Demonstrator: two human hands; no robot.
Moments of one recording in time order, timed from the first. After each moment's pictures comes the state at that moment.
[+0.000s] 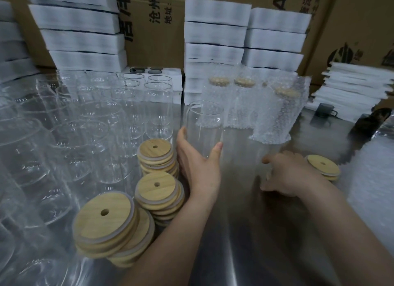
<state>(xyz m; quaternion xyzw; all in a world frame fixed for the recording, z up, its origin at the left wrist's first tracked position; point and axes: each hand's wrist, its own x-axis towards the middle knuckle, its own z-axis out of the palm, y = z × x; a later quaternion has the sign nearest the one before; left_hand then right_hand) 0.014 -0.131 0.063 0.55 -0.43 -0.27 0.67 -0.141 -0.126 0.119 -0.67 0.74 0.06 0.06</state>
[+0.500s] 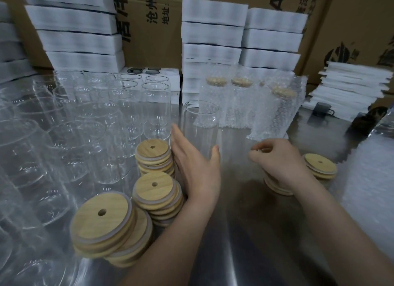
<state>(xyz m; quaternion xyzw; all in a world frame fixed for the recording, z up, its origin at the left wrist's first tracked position) 0.011 -0.126 0.064 0.60 -0.47 -0.15 0.63 -0.135 -0.140 0.110 -0.62 0.69 -0.33 0.16</state>
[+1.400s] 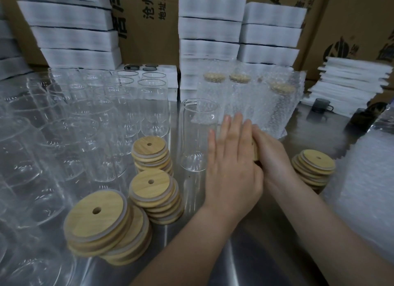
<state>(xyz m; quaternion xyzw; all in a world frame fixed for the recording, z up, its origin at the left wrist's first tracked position) -0.021 -0.091 0.074 0.48 -0.71 0.11 0.51 -0.113 -0.142 0.095 -0.41 0.48 -0.60 0.50</state>
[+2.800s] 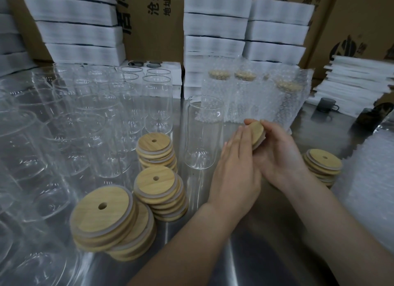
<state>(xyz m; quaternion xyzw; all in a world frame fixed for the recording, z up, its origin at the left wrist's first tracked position) -0.018 -0.101 0.065 0.46 -0.74 -0.11 0.48 -0.115 -0.143 0.103 -0.34 0.30 -0.57 0.68</state>
